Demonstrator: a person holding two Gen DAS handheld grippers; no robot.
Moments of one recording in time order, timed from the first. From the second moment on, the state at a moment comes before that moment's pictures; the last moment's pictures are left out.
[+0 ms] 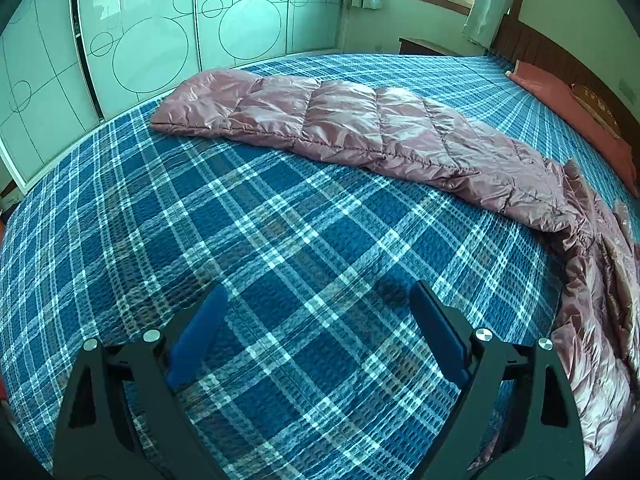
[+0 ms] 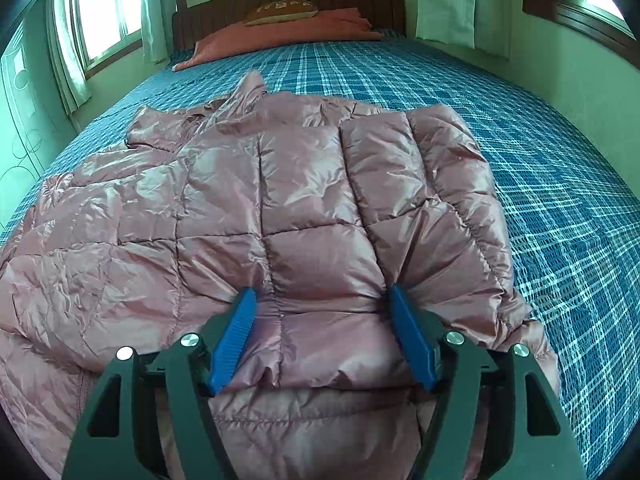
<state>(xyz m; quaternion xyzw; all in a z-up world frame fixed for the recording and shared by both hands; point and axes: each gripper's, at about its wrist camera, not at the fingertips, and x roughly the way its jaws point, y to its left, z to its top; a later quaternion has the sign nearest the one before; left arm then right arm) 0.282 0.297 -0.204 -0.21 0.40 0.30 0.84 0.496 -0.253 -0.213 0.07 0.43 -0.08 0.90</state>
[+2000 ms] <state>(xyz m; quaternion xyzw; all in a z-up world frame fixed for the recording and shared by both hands) 0.396 0.026 -0.157 0.05 0.31 0.01 0.95 0.493 -0.253 -0.211 0.08 0.42 -0.09 0.90</state>
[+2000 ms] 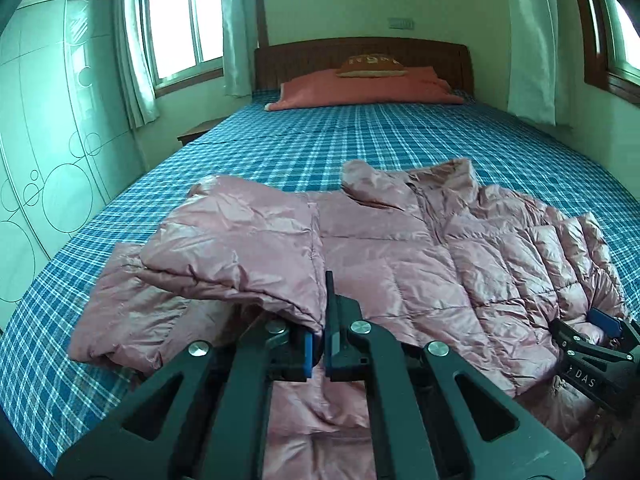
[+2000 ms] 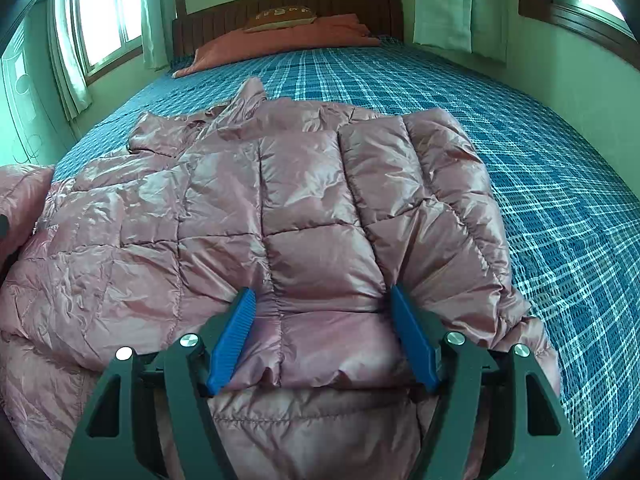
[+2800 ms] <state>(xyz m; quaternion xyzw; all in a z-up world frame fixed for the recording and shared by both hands) 0.343 -0.032 -0.153 0.08 0.32 -0.06 0.94 0.475 -0.256 -0.192 0.12 0.40 -0.08 0.90</state>
